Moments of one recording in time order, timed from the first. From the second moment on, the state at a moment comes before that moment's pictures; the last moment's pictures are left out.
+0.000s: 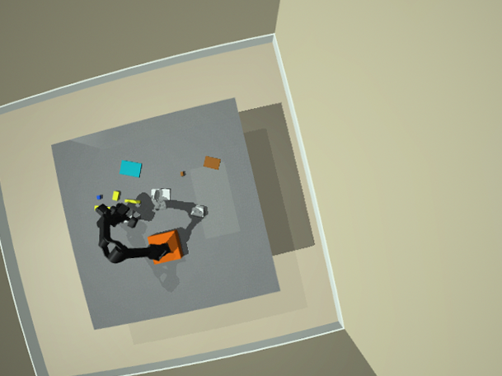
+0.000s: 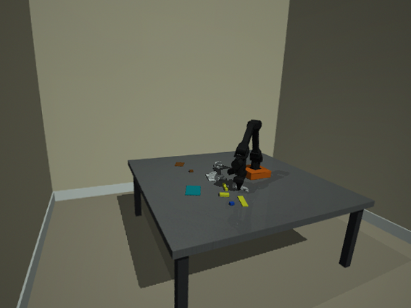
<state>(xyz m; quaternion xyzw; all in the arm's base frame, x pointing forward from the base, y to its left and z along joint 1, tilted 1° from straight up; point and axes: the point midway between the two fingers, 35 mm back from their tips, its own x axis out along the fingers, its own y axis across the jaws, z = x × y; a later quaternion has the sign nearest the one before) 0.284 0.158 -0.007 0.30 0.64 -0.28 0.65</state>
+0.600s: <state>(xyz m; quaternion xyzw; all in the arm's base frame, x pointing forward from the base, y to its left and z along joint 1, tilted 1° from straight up) 0.285 0.159 -0.007 0.30 0.64 -0.28 0.65</state>
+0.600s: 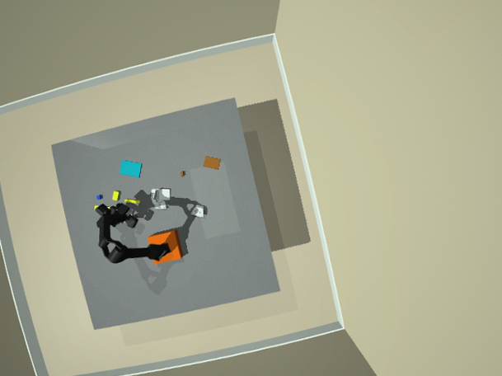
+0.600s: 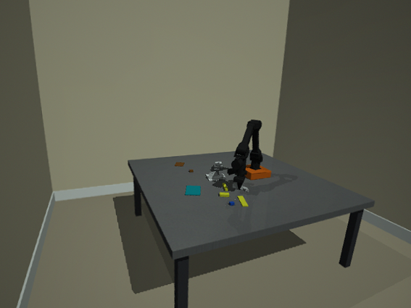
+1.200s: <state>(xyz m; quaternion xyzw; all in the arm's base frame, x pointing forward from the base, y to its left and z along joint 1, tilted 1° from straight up) 0.282 0.157 0.014 0.29 0.65 -0.29 0.64</state>
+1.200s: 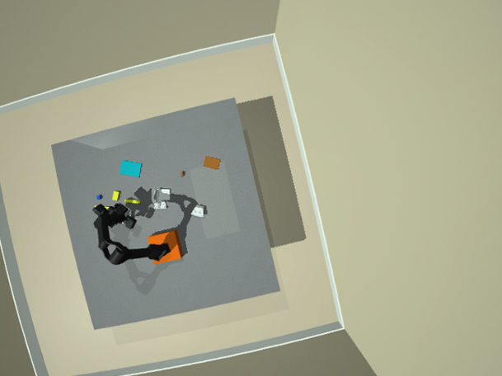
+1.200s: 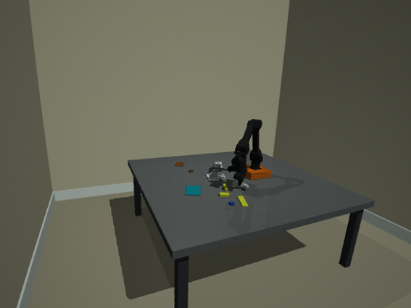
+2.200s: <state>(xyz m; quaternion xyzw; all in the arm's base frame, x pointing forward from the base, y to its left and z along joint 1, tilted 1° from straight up) 0.283 0.155 0.069 0.29 0.65 -0.28 0.64</state>
